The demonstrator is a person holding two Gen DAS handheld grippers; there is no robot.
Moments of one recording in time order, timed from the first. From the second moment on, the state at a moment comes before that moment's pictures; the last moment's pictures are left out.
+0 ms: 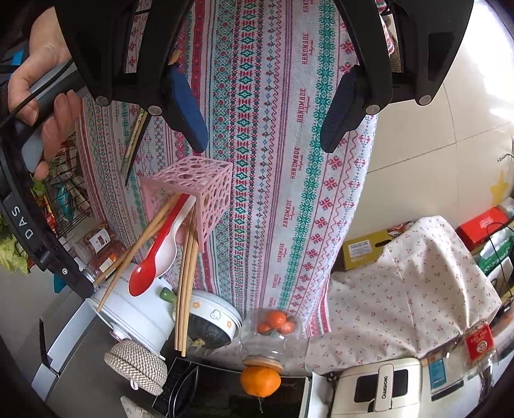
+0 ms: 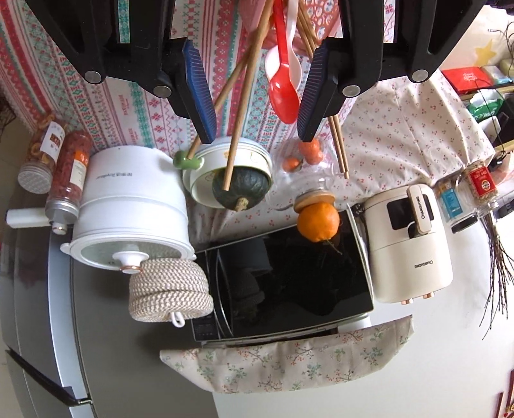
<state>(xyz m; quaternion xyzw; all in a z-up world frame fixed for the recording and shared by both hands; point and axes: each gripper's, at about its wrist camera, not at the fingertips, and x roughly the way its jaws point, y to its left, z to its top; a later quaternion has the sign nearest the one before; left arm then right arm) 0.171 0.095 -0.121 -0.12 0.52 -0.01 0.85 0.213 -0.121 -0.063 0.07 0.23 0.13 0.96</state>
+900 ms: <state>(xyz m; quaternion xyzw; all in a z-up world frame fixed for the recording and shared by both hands) 0.165 0.027 -0.178 -0.09 0.57 -0.03 0.82 0.183 -0.272 -0.153 0.14 0.52 0.02 0.84</state>
